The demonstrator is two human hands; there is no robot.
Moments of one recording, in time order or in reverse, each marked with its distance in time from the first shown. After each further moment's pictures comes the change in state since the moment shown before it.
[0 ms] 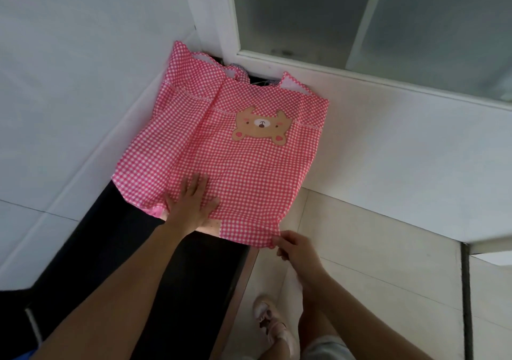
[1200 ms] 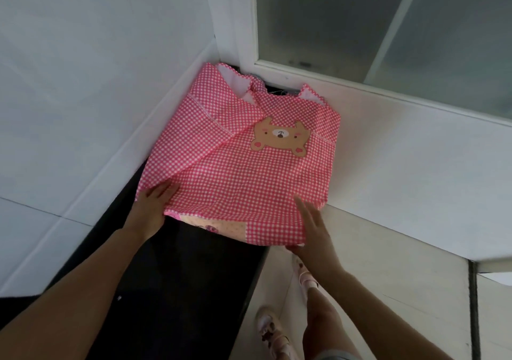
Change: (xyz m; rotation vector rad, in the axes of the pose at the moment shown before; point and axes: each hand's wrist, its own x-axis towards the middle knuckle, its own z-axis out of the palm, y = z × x) left_hand -0.002 -0.126 -0.021 0.045 0.169 0.119; right_hand 0.031 -0.017 0.002 -0.703 0.133 -0.691
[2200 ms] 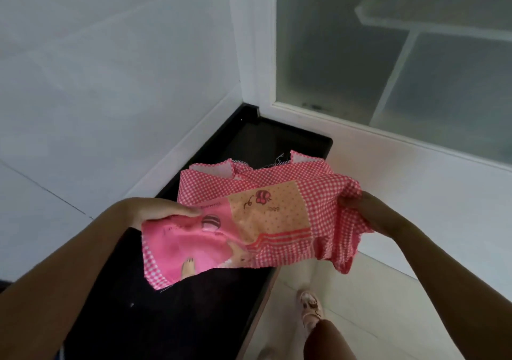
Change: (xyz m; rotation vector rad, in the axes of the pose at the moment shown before) left_hand -0.039 0.084 -0.157 -0.946 -0.781 -0.406; right_hand 0.097 -0.001 -0.147 0.433 -0.328 0.371
